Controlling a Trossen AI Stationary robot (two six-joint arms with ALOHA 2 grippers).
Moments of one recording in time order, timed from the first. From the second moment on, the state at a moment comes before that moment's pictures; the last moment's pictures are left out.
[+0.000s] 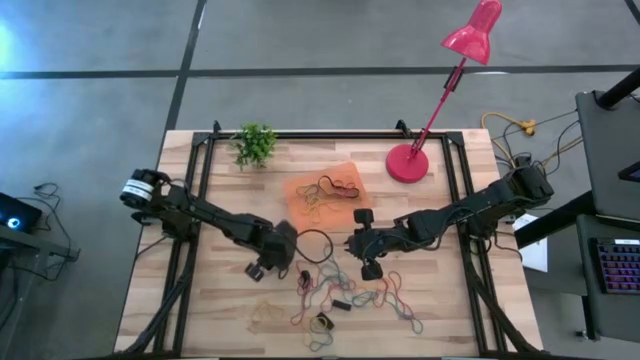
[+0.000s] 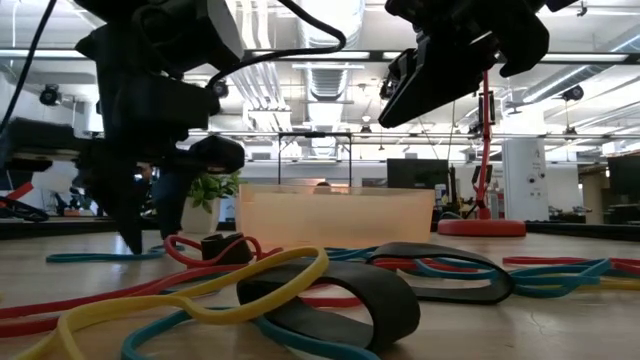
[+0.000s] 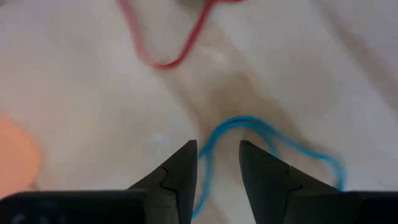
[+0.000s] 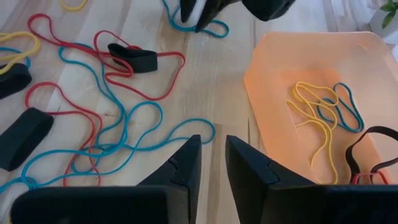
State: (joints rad) left arm -0.24 1.62 0.85 -0.45 0.04 0.40; right arm 0.30 1.56 0.97 -0.22 0.26 0.03
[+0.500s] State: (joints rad) left arm -0.22 1.74 0.88 -0.45 0.12 0.37; right arm 0.30 1.56 0.96 -0.21 0.26 0.03
